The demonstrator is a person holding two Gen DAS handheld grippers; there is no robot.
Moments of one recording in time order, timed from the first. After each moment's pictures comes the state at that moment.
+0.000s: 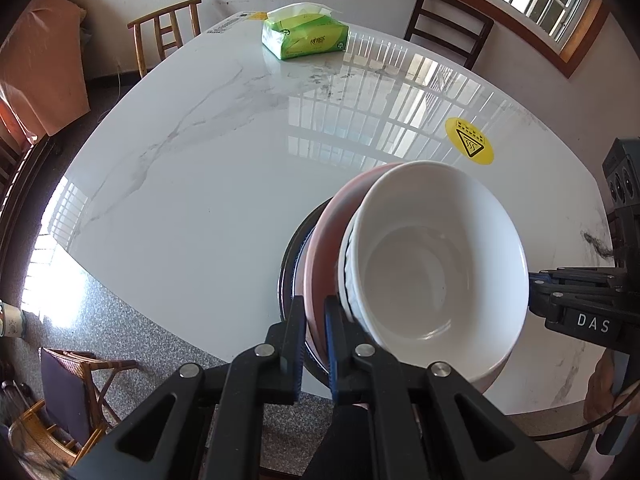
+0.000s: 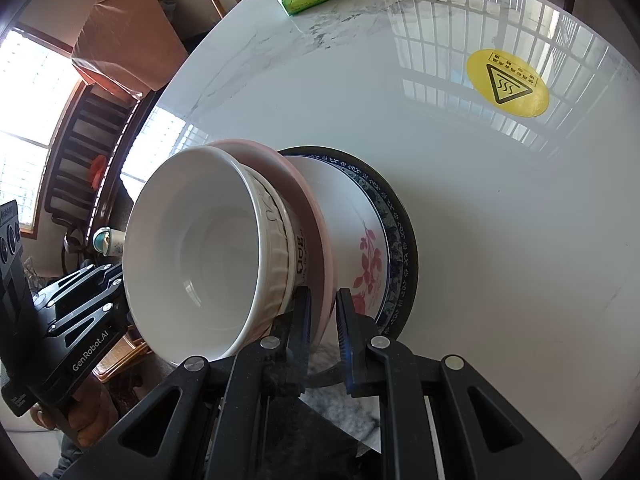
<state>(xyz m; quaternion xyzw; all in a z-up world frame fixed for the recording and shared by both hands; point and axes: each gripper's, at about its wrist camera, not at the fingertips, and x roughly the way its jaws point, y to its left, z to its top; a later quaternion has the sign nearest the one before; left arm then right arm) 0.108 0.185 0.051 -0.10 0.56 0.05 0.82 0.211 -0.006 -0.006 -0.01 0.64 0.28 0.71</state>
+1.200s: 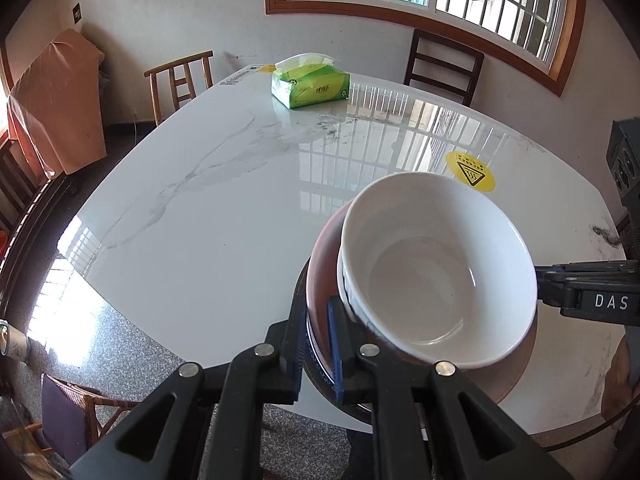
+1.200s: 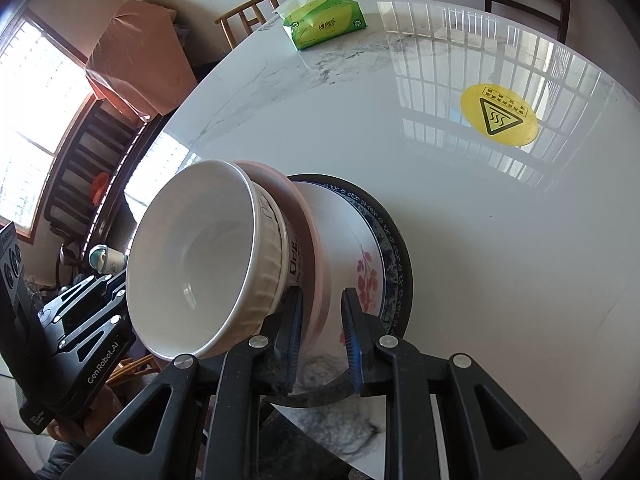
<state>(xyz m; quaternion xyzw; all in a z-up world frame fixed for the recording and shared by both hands) 0.087 0.179 0.046 -0.07 0.46 0.07 0.88 0.210 -0.014 -0.007 -0.01 0.58 0.29 0.76</state>
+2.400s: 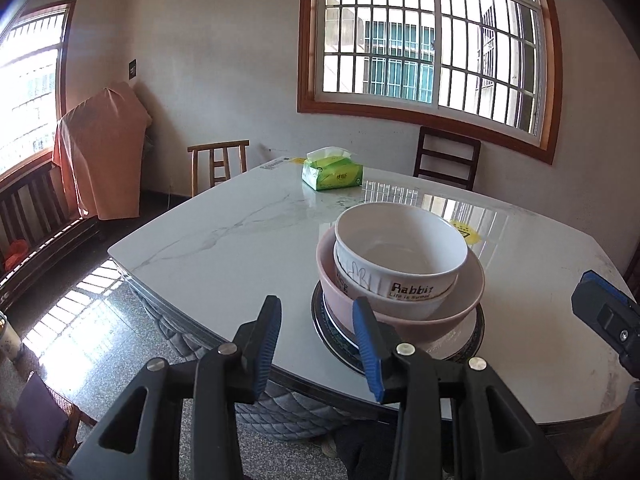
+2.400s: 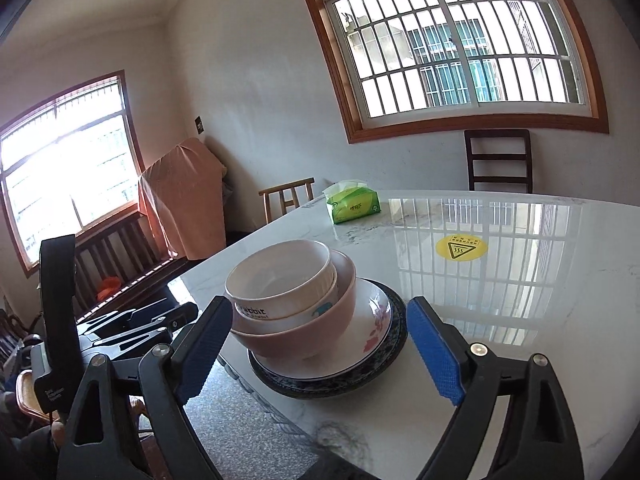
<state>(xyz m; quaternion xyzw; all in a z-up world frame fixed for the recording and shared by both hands) -0.039 0.149 0.050 -0.06 0.27 0.13 0.95 0.032 -0.070 0.020 0.05 0.20 0.31 0.93</state>
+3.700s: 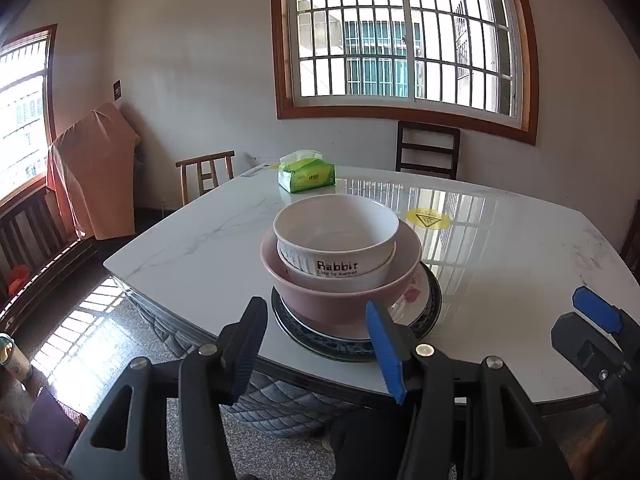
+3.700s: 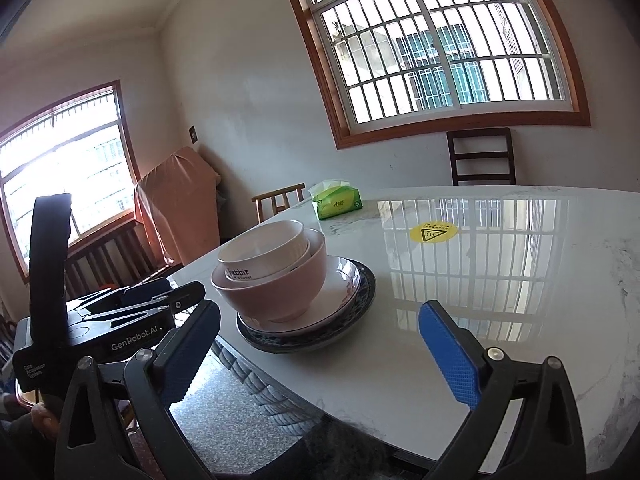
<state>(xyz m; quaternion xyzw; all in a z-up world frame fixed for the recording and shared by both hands) -0.056 0.086 0.052 -0.02 0.27 0.12 0.96 0.002 -0.116 -0.004 0.07 0.19 0.30 0.93</state>
